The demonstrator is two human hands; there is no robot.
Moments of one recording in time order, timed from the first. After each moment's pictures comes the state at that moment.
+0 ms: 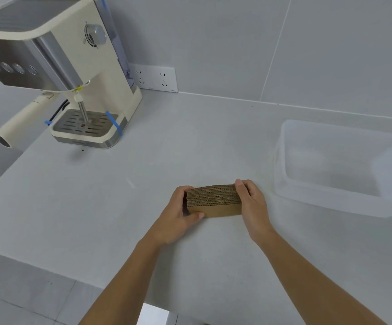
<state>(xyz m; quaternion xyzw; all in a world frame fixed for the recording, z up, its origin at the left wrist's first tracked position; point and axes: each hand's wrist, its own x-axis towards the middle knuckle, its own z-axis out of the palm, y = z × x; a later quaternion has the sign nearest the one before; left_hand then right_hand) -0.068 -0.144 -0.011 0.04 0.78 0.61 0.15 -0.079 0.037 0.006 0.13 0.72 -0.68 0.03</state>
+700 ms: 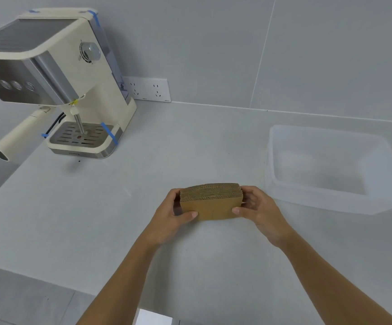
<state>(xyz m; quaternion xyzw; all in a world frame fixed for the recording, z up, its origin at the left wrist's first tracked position) -0.069 -0.145 0.006 0.00 0.74 0.66 0.16 -0.070 0.084 0.011 0.04 0.68 -0.72 0.14</state>
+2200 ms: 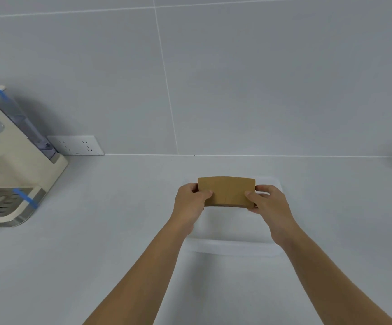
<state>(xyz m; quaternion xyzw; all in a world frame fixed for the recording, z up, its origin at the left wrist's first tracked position) -0.164 0.122 0.095 -0.09 0.76 0.63 0.16 -0.122 0.283 0.088 0.26 0.70 -0.67 -0.01</state>
